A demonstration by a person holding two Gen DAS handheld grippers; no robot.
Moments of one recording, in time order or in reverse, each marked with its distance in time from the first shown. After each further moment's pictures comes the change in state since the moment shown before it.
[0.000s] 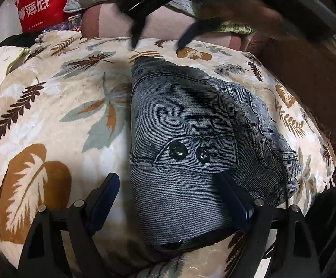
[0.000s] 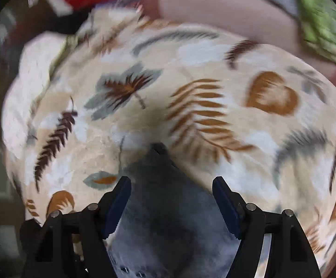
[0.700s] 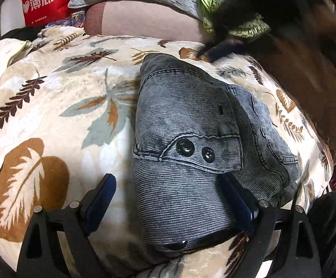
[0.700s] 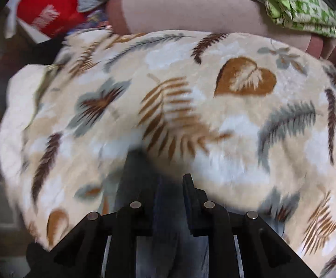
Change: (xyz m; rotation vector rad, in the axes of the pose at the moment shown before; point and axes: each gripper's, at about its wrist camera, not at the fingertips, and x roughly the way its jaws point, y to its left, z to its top) left arm 0.003 0.008 -0.004 -0.045 -0.008 -0.019; right arm -0.031 -0.059 -0.090 0.210 -0.183 0.066
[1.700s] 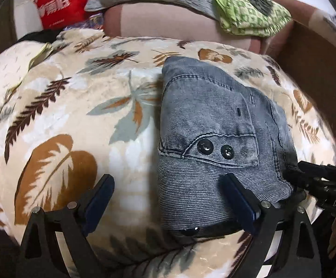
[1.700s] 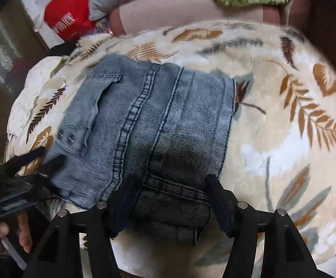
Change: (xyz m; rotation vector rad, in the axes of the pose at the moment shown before) left arm -0.016 0.002 0.001 -0.024 0.020 0.148; right arm -0.025 -0.056 -0.202 0.031 -0.194 -0.010
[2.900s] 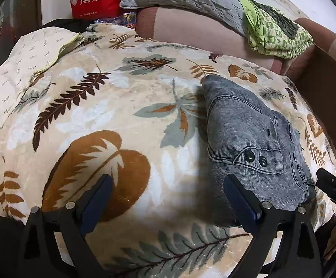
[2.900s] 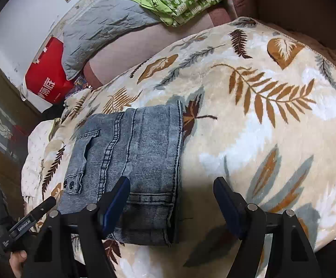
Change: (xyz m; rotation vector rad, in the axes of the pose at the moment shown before) left arm -0.022 0.050 0.000 -0.116 -0.042 0.051; right arm -0.027 -0.056 -0.018 0.327 -0.207 0.070
